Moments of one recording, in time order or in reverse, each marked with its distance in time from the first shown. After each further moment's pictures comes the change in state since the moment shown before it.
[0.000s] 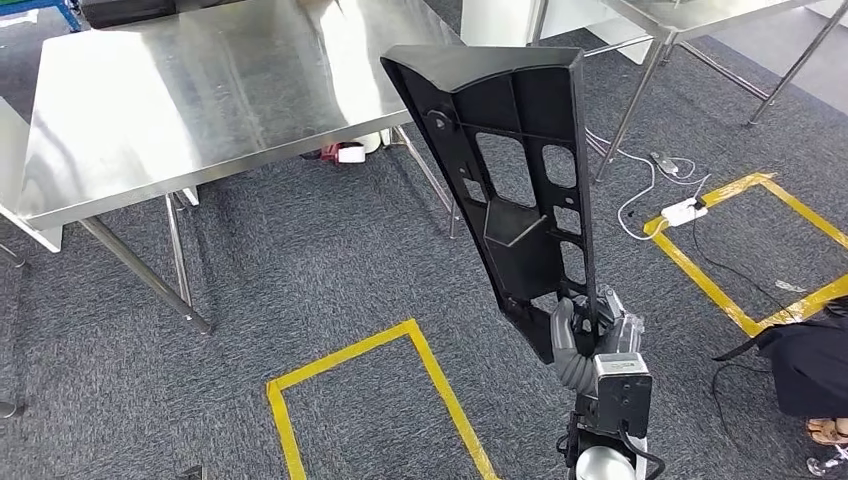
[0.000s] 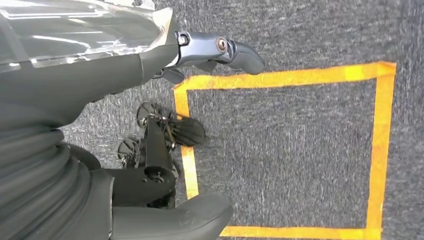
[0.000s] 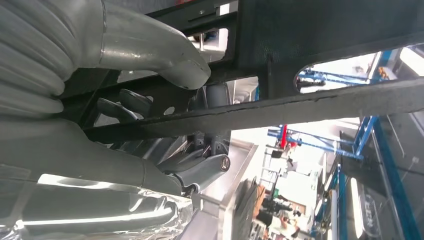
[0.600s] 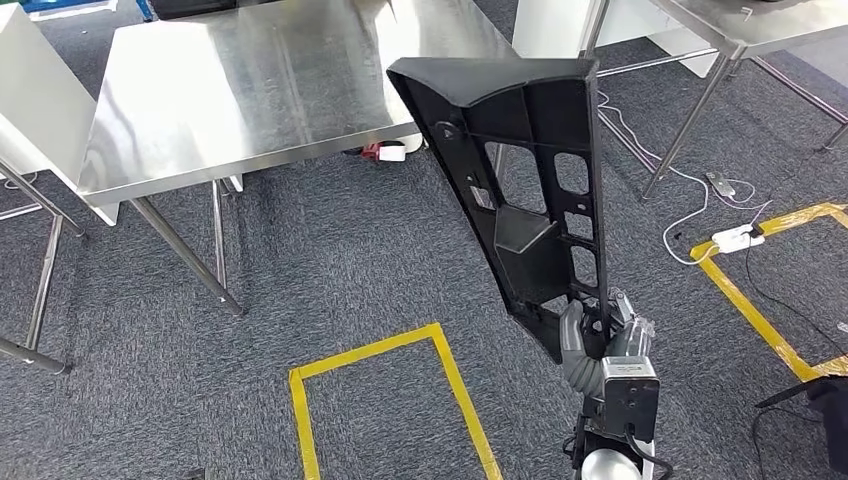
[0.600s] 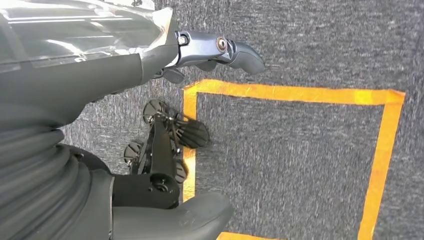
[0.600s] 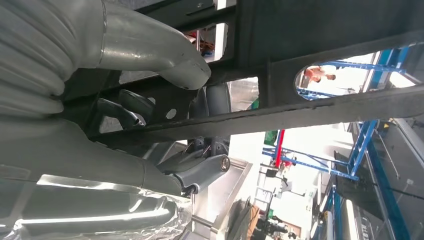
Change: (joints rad) left arm 0.009 0.000 0.009 0.000 -0.012 0.003 0.003; right arm 0.005 -0.015 -0.003 0.001 -0.004 -0.026 -0.001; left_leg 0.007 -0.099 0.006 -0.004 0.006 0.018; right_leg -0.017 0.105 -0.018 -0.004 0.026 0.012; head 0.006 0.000
